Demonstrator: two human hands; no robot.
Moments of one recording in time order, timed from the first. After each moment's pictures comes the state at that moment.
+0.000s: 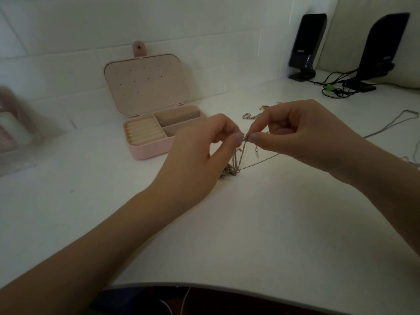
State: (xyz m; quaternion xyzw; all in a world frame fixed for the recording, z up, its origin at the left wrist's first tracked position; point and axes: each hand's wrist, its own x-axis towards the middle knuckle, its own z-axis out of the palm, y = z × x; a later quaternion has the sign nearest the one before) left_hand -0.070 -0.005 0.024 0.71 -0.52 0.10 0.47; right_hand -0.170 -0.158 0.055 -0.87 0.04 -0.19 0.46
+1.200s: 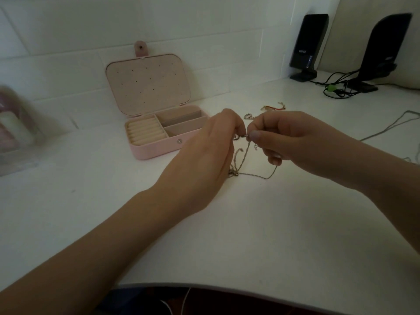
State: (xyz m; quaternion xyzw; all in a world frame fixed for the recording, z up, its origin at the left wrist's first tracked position) left_hand -0.071 -0.002 0.022 0.72 -0.56 0.20 0.35; right_hand -0.166 -0.153 0.050 -0.87 0.05 -0.12 0.47
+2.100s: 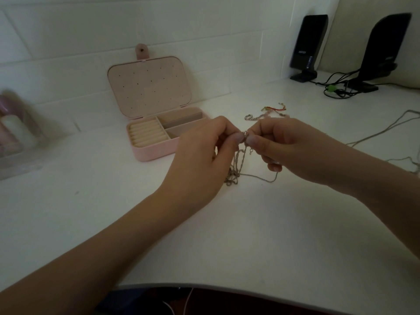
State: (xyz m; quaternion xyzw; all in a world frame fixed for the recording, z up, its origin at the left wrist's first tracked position) left_hand -0.069 -0.008 0.019 0.71 -0.51 0.14 0.47; right_hand -0.162 -0.148 0.044 -0.88 0.06 -0.12 0.46
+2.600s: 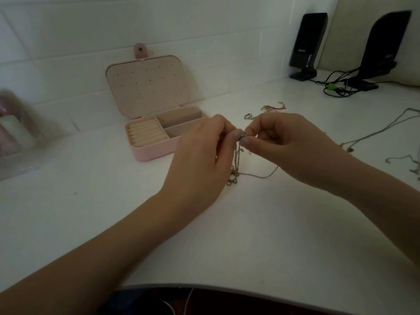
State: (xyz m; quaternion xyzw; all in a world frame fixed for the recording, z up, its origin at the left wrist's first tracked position) left_hand -0.072 -0.011 0.015 0.72 -0.49 0.20 0.45; right_hand -0.161 -0.143 0.040 -0.89 0.05 -0.22 0.41
